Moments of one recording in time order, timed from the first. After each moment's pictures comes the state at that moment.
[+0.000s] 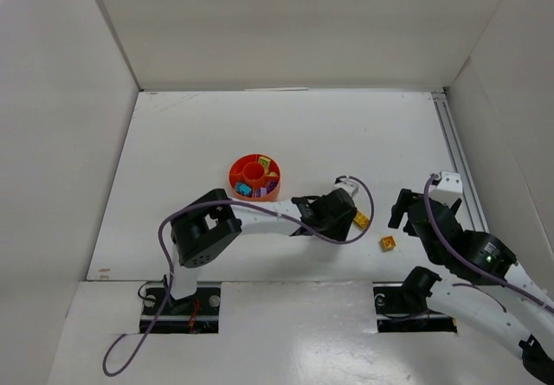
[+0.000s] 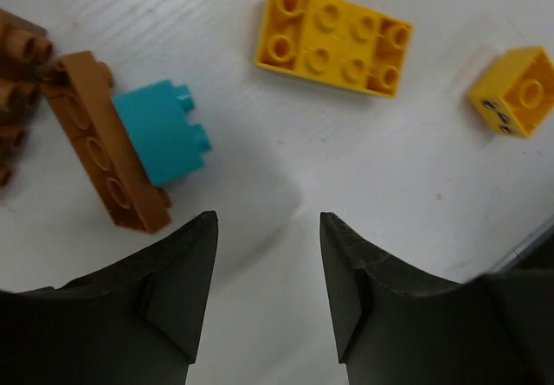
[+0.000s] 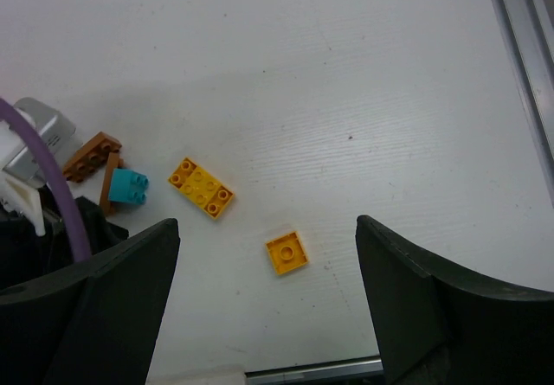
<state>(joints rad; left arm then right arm) -1.18 1.88 1.21 -0.19 -0.11 -0.60 0.82 0.51 0.84 -1.07 0.78 0.68</state>
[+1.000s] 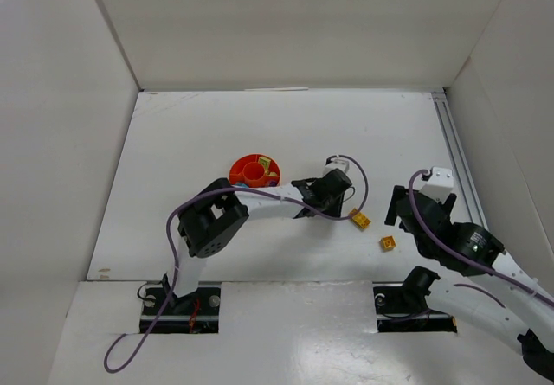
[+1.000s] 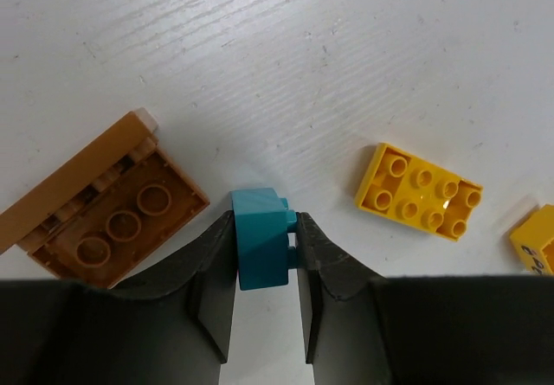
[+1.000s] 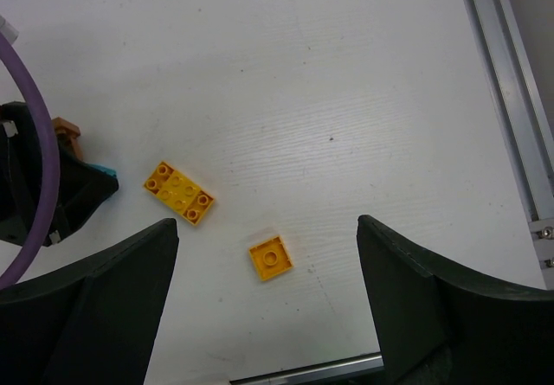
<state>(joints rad) -1.06 2.01 1.34 -0.21 -0.19 -0.67 0.82 0.60 0.84 -1.07 0.82 0.68</state>
